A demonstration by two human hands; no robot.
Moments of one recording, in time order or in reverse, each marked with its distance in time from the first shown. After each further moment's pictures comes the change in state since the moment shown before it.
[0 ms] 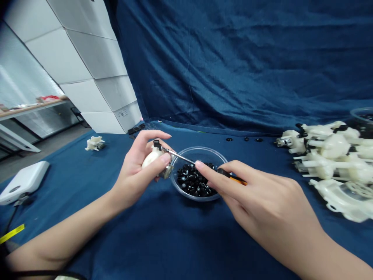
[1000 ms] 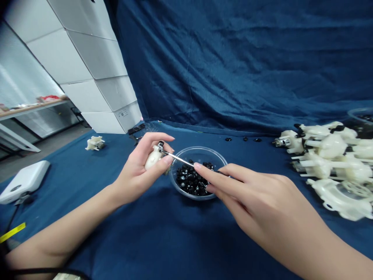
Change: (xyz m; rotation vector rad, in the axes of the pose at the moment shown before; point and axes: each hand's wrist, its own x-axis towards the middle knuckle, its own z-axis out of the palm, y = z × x) left_hand 0.003 -0.006 -0.012 0.149 -0.118 0.076; right_hand 0.004 -0.002 -0.007 0.216 -0.070 0.014
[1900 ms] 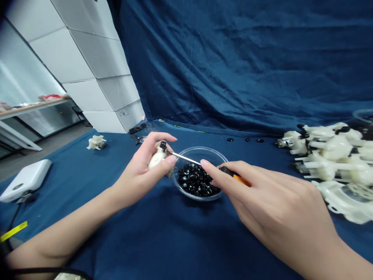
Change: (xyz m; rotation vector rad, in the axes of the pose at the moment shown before) left_hand -0.002 0.006 0.004 -0.003 -0.012 -0.113; right_hand -0.009 0.009 0.000 -0.334 0.062 -0.059
